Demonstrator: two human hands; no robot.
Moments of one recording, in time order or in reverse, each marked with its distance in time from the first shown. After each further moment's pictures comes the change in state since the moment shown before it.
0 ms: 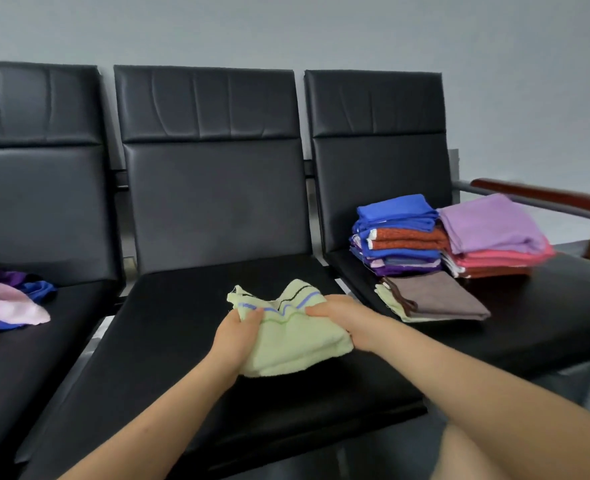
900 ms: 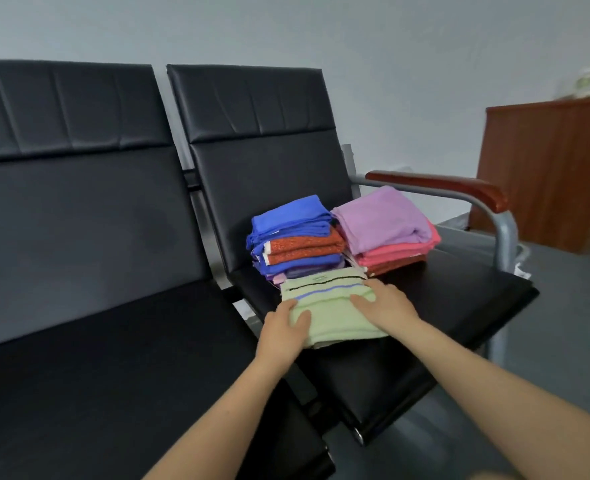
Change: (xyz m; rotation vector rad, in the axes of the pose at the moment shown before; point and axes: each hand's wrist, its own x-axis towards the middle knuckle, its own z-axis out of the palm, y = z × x) left_hand 0.060 0.022 0.244 0.426 -0.332 0.301; right_hand 0.036 0.096 -0.224 -0.648 0.659 0.052
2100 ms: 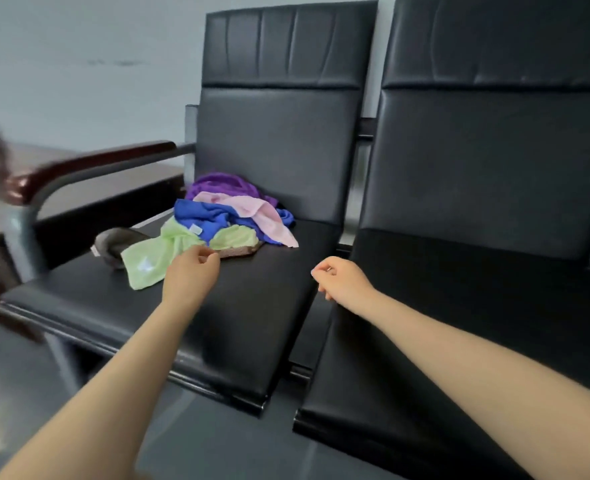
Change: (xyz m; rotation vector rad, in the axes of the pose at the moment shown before) left_hand -0.334 -0.276 -0.480 0.194 1.061 -0.594; right_hand -0.299 -0.467 0.265 0.399 -0.733 -0.817
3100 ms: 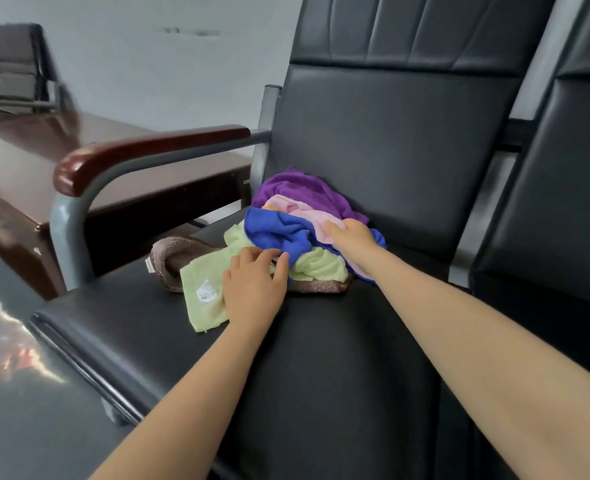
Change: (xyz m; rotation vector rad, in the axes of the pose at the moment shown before) left_hand 0.129 -0.074 0.045 0.230 0.218 0.144; right_hand 0.236 -0.087 0.120 0.106 0.038 0.023
